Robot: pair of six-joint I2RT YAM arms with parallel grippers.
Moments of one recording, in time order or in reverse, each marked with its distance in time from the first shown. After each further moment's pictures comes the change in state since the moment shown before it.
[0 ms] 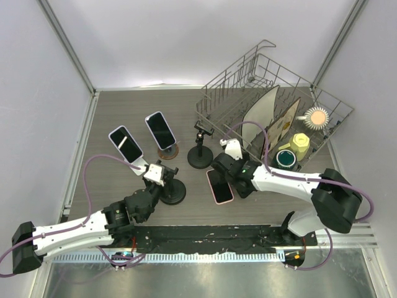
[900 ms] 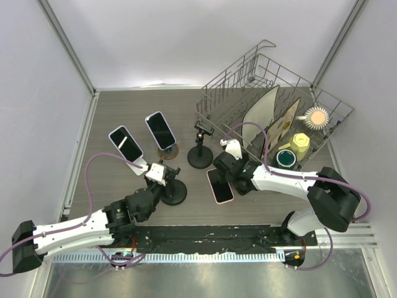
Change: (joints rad) left arm 0.000 0.025 0.021 -0.008 0.025 -0.003; right arm -0.040 0.004 -0.034 0.086 -0.061 -0.035
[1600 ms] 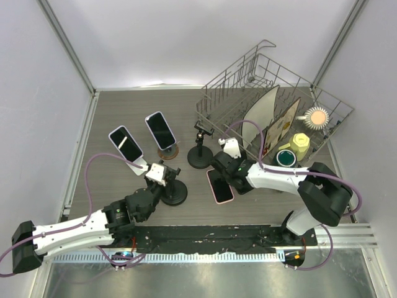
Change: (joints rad) left arm 0.000 -0.015 0.001 -0.008 0.014 -0.002; right arm -0.010 0.066 0.019 0.032 0.083 -0.025
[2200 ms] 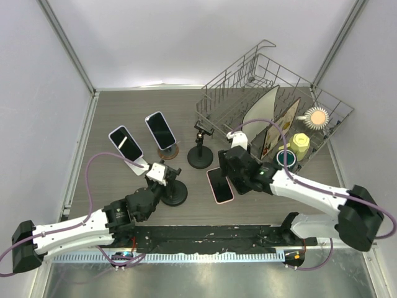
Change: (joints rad) left arm 0.000 0.007 0.008 -0.012 0.006 -0.002; right arm -0.016 -0.277 -0.051 0.055 -0.197 -0.070
